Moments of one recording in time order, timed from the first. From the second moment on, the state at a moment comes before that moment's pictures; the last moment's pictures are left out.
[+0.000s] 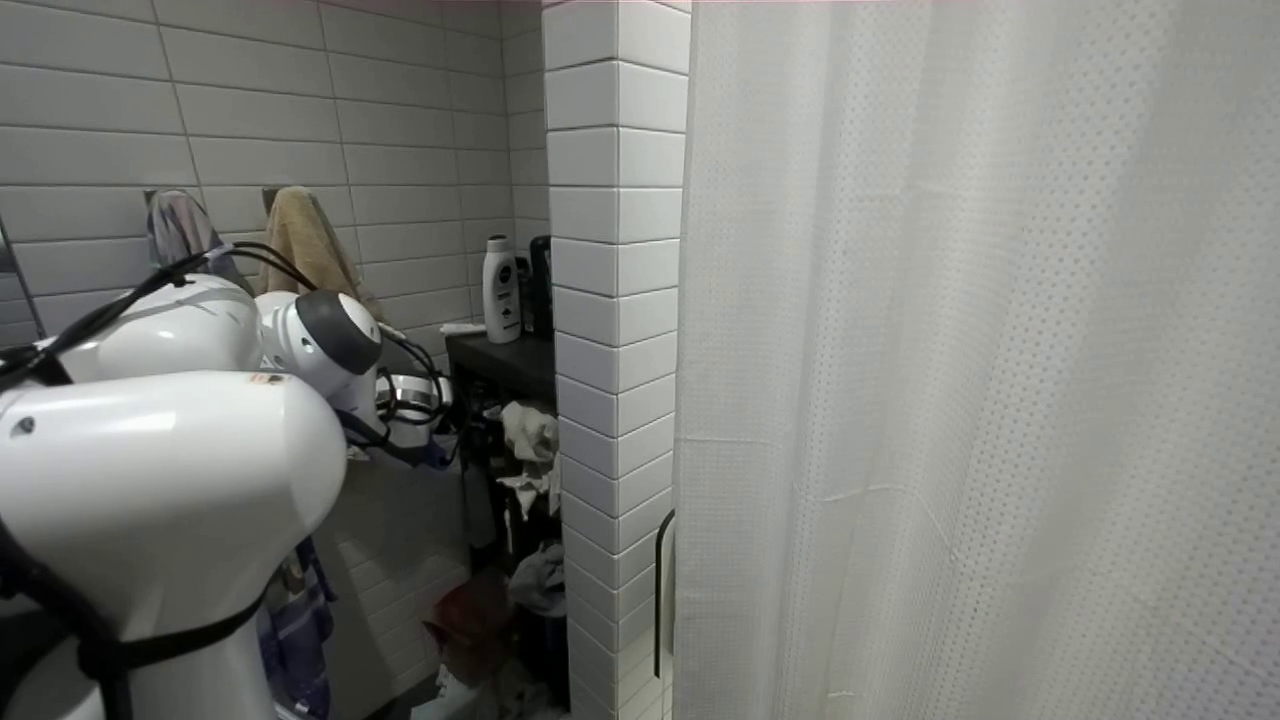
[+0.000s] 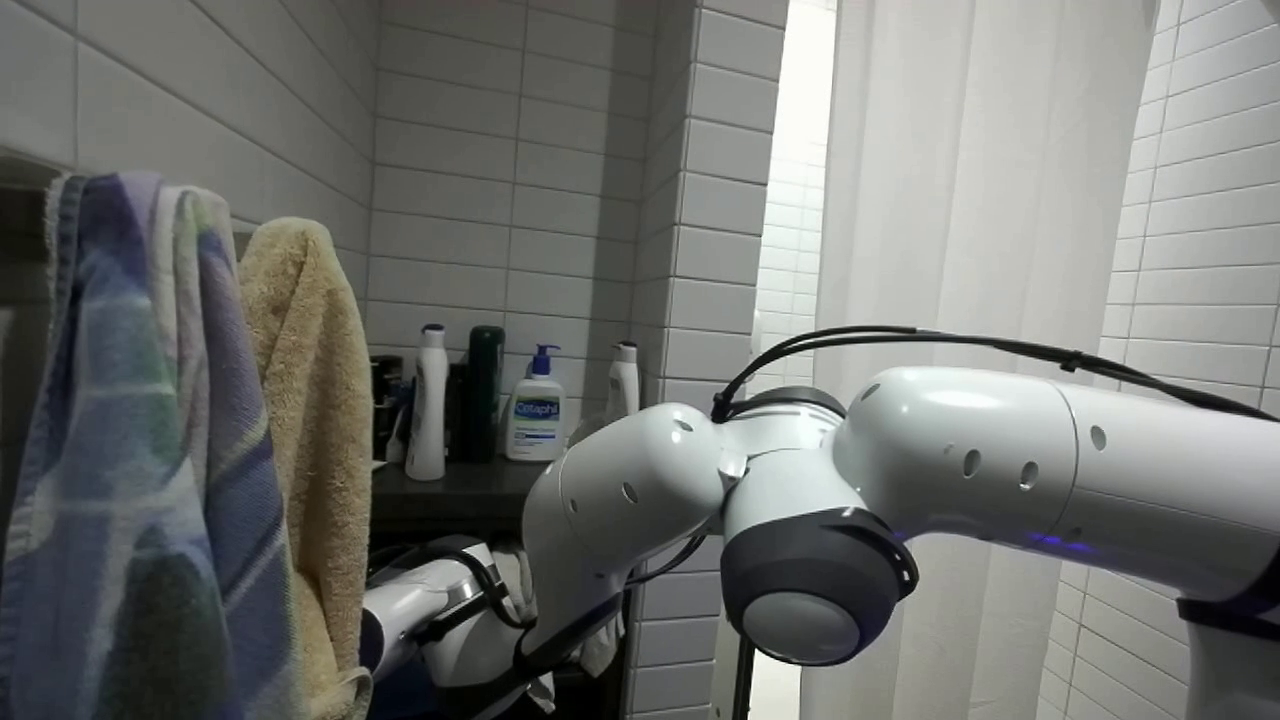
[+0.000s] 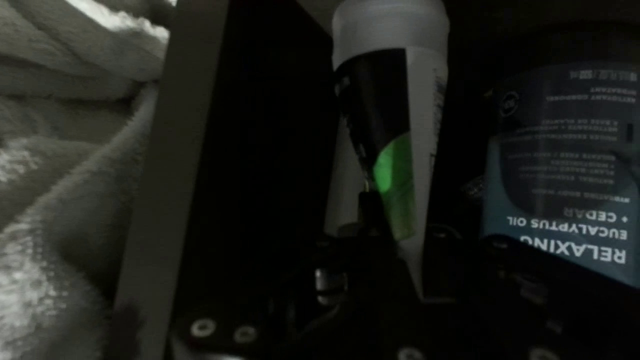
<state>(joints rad) 0.85 1.46 -0.50 -0.86 -1.00 2.45 1.91</state>
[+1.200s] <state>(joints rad) 1.02 1.39 -0.53 -1.03 -1.00 2.45 2.00</state>
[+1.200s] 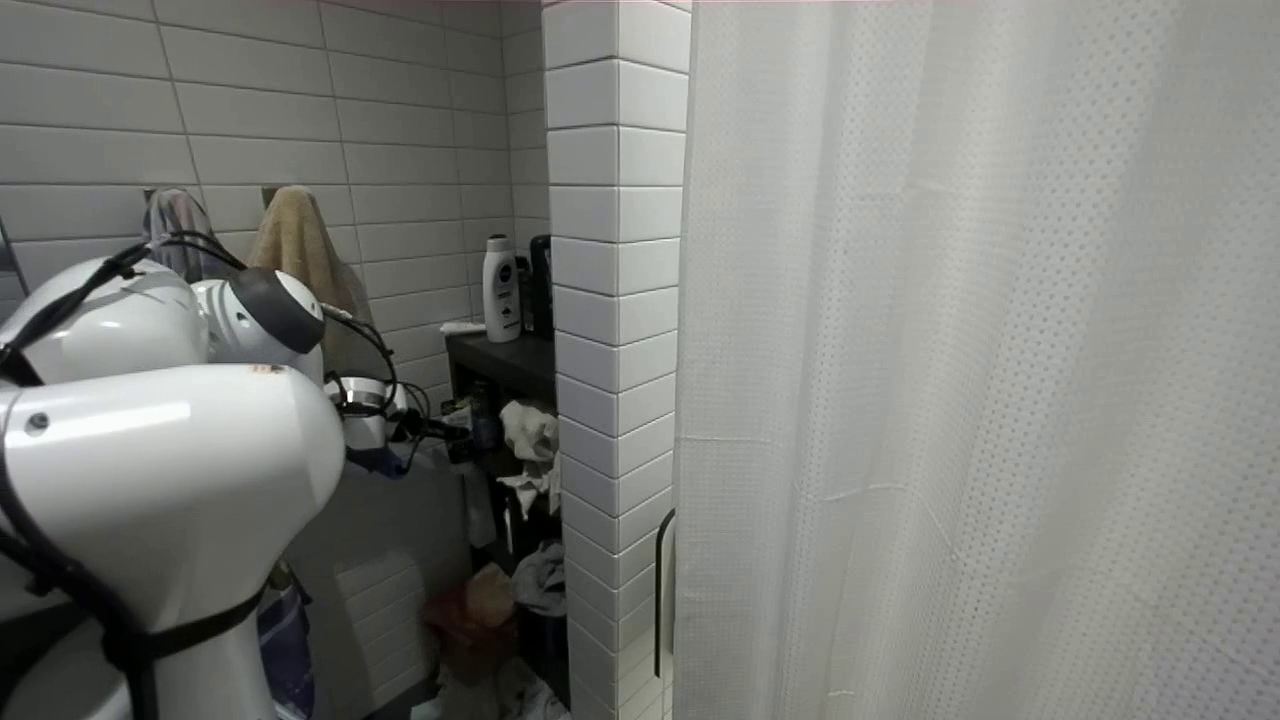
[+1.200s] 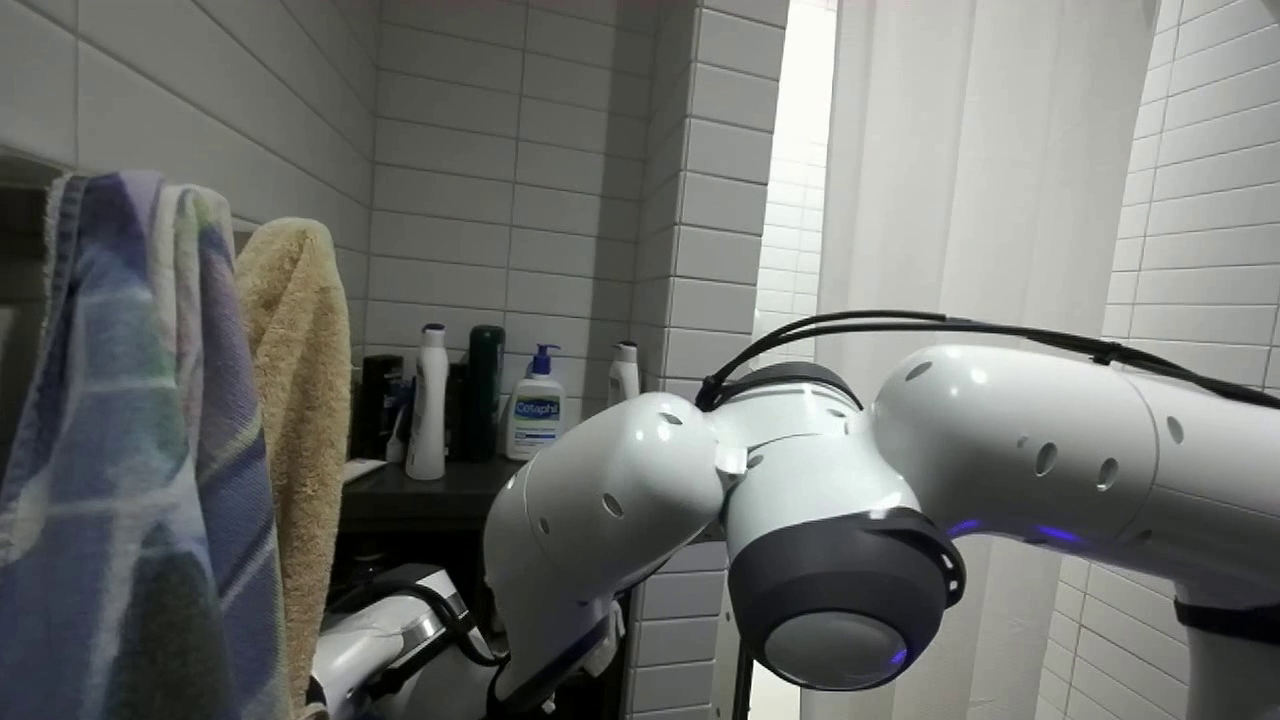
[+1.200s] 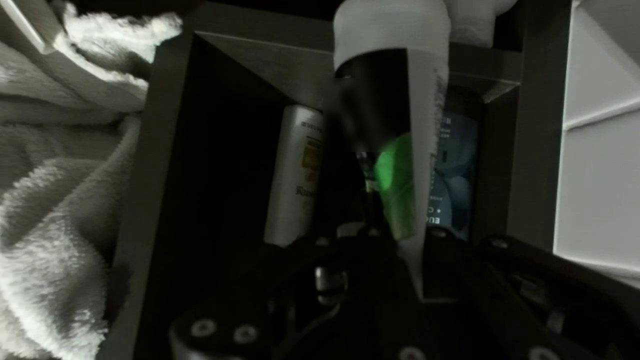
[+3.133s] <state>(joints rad) 1.10 0.72 -0.13 -1.89 -1.58 1.81 2.41</state>
